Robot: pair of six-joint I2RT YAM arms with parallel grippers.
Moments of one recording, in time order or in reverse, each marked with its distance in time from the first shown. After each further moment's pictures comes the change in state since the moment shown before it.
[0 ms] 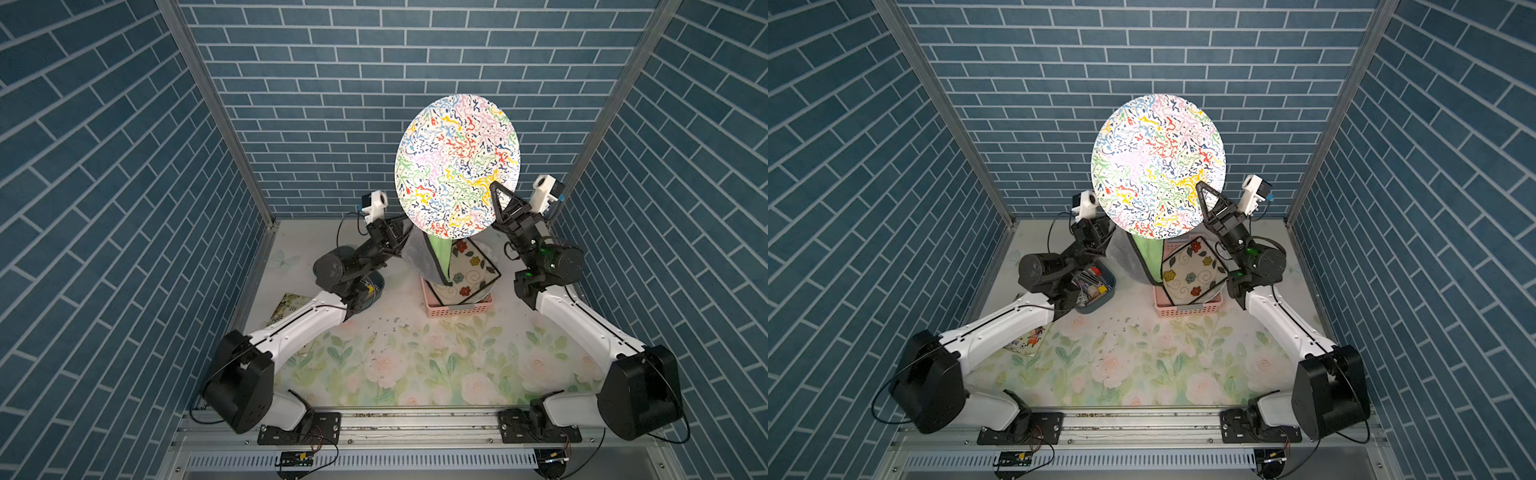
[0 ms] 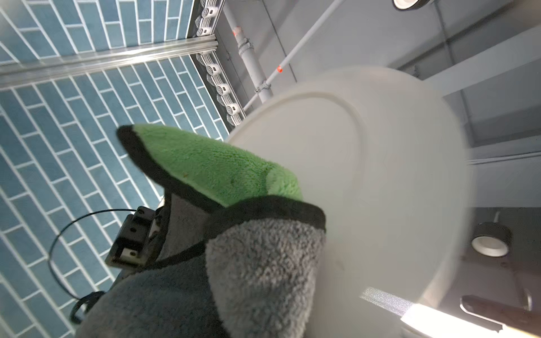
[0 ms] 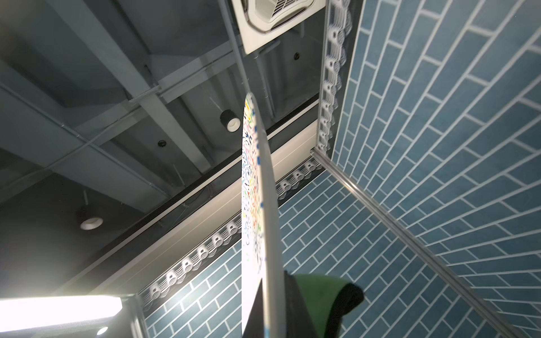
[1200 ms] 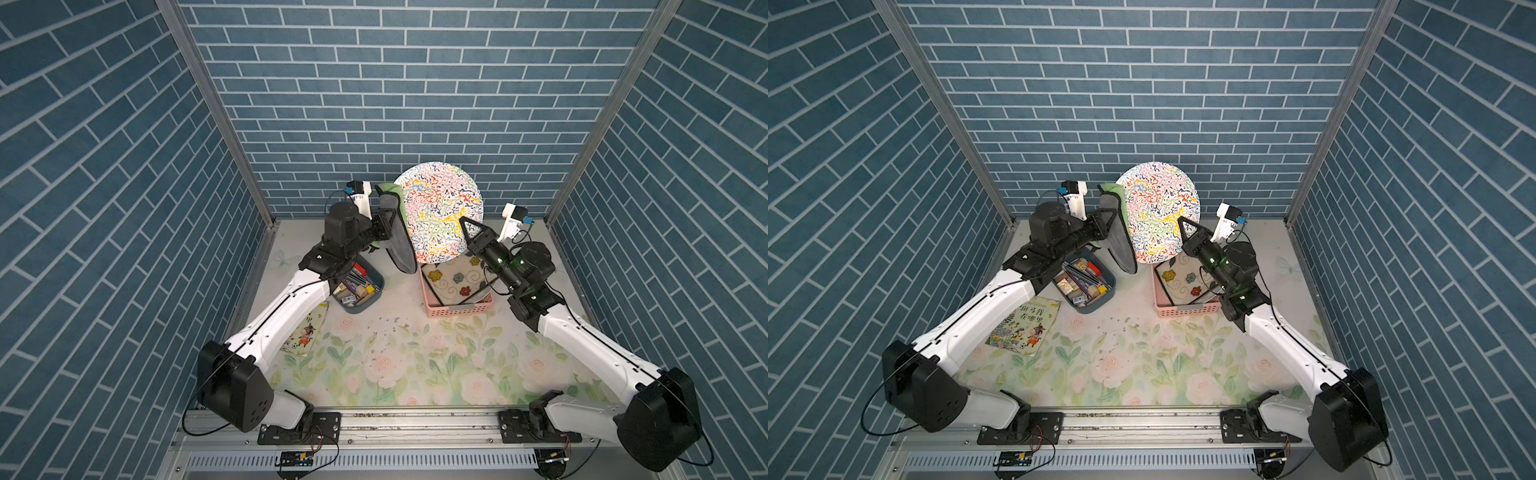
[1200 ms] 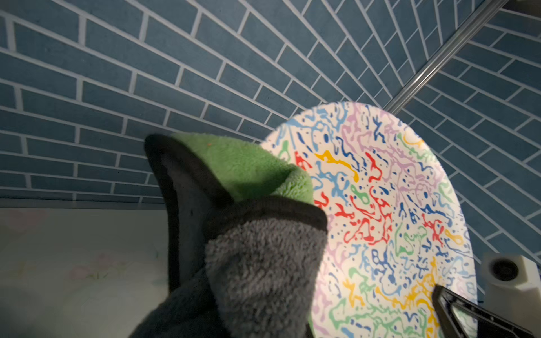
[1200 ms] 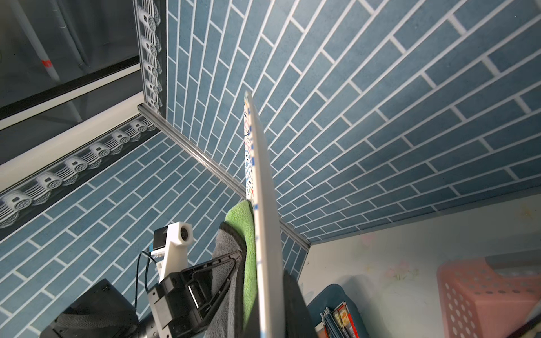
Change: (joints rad) left arm 0.092 0.051 0.309 -1.185 -0.370 1.131; right arm 0.206 -0.126 -0.098 -0.694 0.272 -0.552
